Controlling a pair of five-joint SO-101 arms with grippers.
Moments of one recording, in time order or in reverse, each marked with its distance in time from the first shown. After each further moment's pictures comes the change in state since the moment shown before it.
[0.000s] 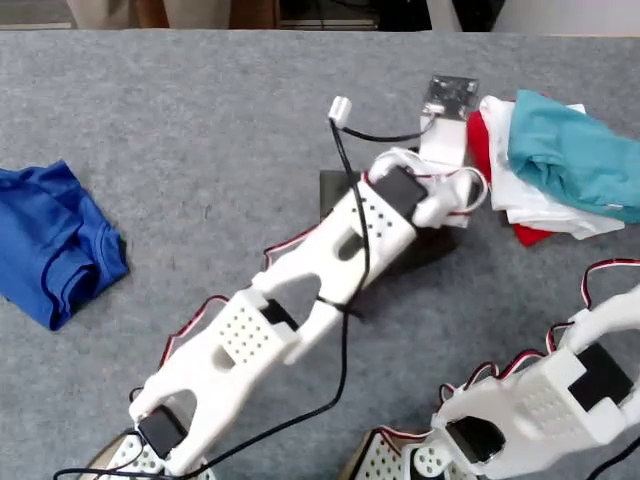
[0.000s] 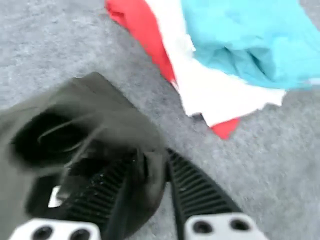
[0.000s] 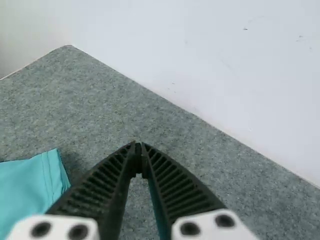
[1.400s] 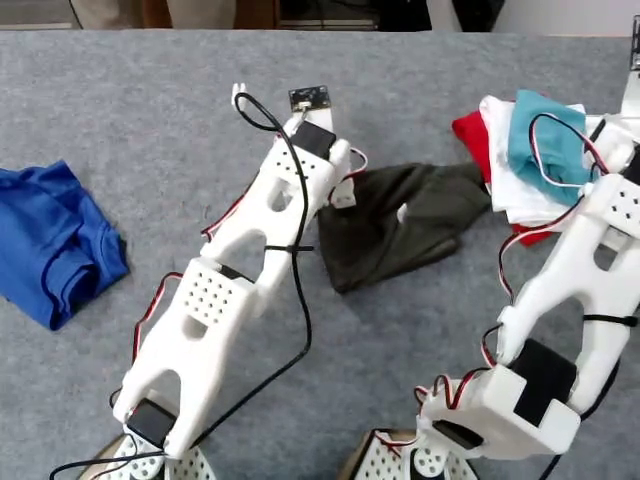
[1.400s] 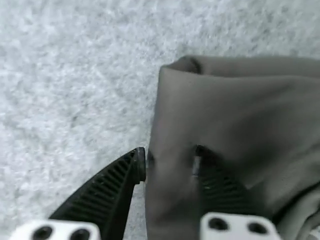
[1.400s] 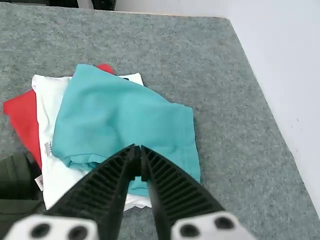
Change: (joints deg) left arm -17.6 4.2 7.6 19.5 5.9; right arm -23.1 -12.6 0.5 26.1 19.9
